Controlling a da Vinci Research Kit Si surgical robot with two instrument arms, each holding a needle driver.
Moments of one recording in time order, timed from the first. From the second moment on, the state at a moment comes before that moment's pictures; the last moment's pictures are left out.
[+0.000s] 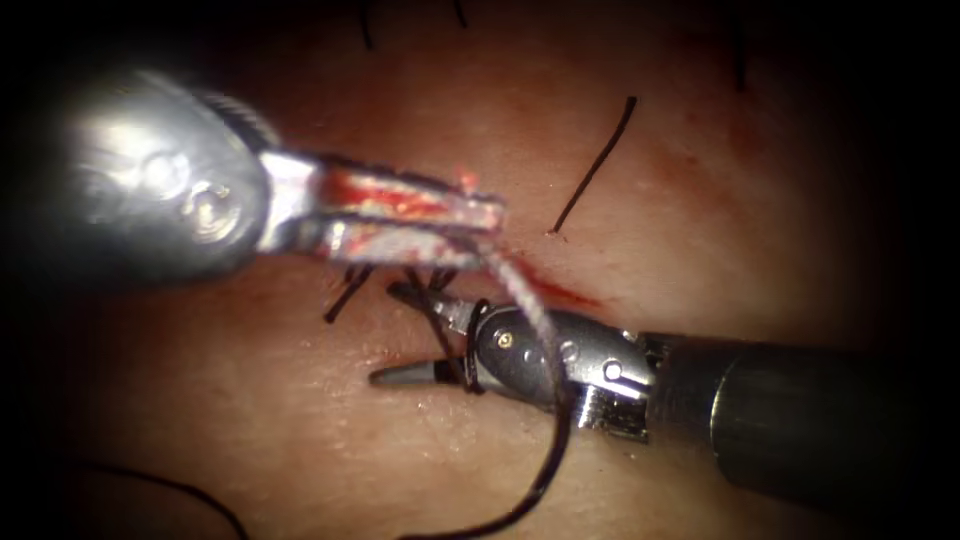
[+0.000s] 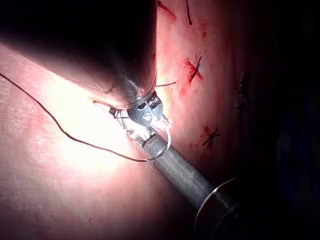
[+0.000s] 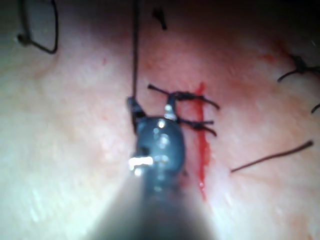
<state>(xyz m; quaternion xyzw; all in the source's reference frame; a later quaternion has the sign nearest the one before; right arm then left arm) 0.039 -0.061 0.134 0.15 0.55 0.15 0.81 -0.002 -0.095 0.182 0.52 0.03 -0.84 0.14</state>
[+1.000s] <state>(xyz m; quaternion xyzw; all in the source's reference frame) 0.037 -0.061 0.133 0.19 0.68 0.12 0.70 0.002 -0.086 0.210 0.70 0.05 -0.70 0.14</state>
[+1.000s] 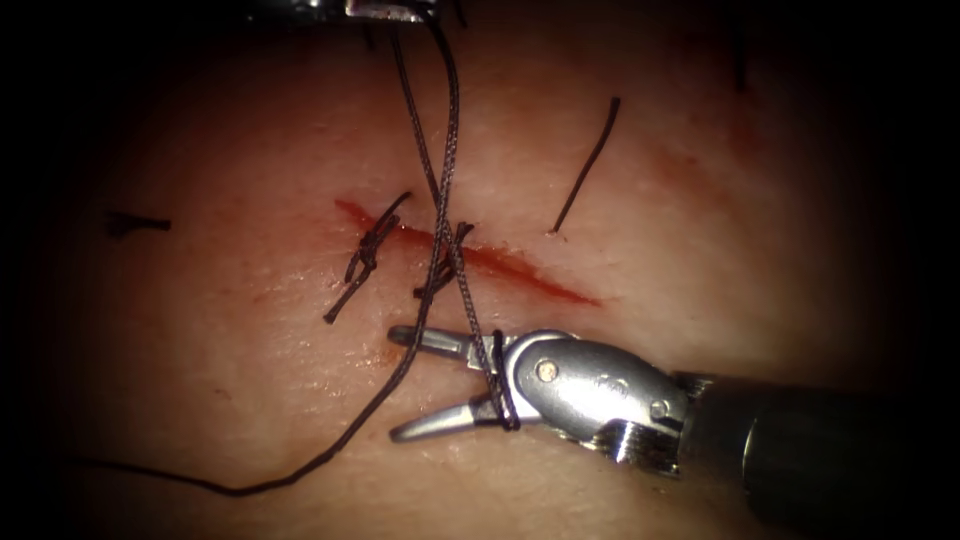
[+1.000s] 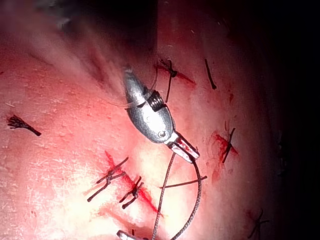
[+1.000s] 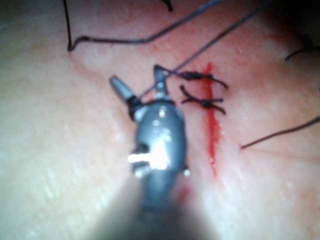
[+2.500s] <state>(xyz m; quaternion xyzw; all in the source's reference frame) 0.035 -0.058 0.132 0.14 0.77 0.25 0.56 0.003 -0.098 0.219 0.74 0.07 -0.65 0.15</state>
